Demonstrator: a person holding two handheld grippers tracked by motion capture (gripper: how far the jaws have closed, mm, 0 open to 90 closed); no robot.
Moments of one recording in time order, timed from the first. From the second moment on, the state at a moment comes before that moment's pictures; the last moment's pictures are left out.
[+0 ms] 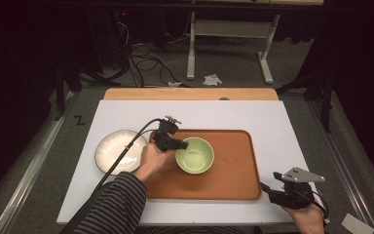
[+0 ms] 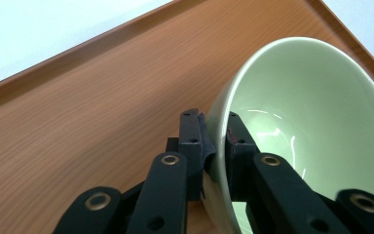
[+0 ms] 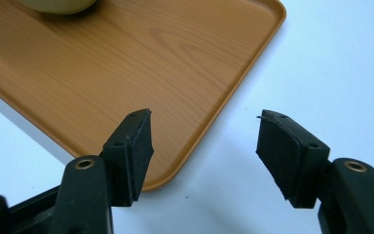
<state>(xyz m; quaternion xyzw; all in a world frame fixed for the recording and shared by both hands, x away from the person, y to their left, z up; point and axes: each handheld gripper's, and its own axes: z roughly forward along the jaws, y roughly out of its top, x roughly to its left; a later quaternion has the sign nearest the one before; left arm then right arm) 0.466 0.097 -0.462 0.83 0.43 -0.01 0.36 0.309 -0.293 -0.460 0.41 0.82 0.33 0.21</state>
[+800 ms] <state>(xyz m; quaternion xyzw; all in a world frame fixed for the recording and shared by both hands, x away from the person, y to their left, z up) 0.470 0.093 -0.474 0.82 0.45 0.00 0.35 0.308 -0.294 -0.460 0.41 0.82 0.33 0.21</state>
